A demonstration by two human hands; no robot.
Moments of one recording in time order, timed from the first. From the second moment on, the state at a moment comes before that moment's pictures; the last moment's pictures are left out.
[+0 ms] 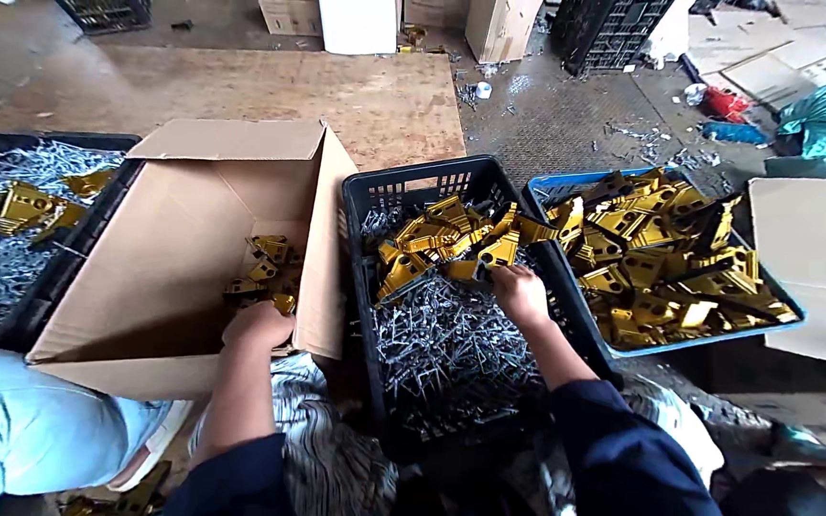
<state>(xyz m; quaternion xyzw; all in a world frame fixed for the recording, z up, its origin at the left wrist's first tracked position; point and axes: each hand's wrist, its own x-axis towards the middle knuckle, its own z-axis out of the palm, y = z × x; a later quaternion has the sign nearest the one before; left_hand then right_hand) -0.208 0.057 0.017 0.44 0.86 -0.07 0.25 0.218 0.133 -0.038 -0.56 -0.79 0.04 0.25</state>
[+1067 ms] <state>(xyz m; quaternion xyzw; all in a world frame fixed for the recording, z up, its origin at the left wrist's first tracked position) -0.046 0.039 0.050 0.33 0.47 0.67 0.47 0.495 -0.092 -0.053 -0.97 -0.22 0.09 0.08</state>
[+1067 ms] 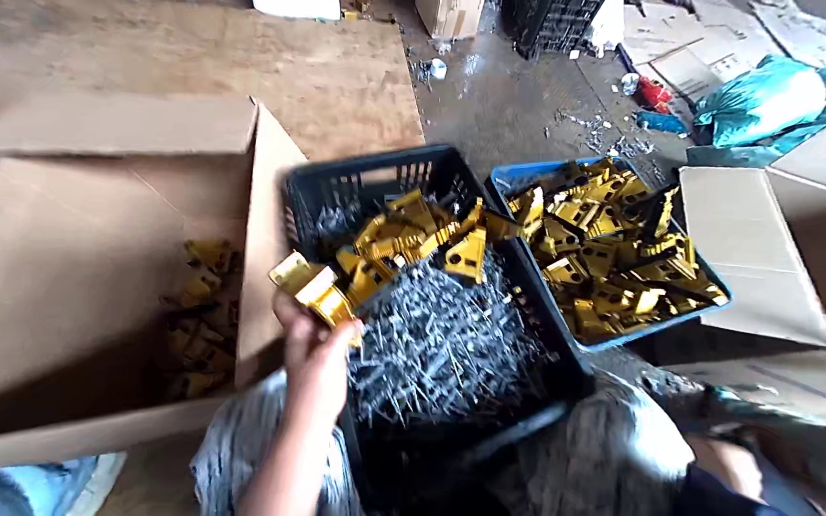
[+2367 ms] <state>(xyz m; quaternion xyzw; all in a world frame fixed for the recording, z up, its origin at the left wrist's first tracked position) -0.028 0.032 0.023 0.59 0.46 0.43 0.50 0.175 0.040 0.008 -0.35 -0.75 0.22 0.52</state>
